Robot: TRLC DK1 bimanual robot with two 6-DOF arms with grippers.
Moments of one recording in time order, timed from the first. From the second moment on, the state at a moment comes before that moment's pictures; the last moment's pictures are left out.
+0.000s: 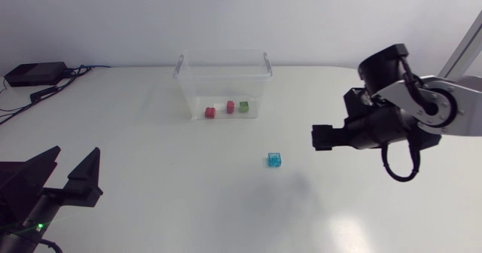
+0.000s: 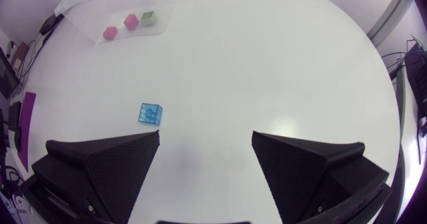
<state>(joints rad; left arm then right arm) -0.01 0.06 0.04 -0.03 0.02 0.02 0.29 1.38 0.88 -0.54 0.03 0.21</state>
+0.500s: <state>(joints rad) -0.01 0.06 0.04 -0.03 0.02 0.02 0.46 1.73 1.11 -0.70 0.04 0.36</state>
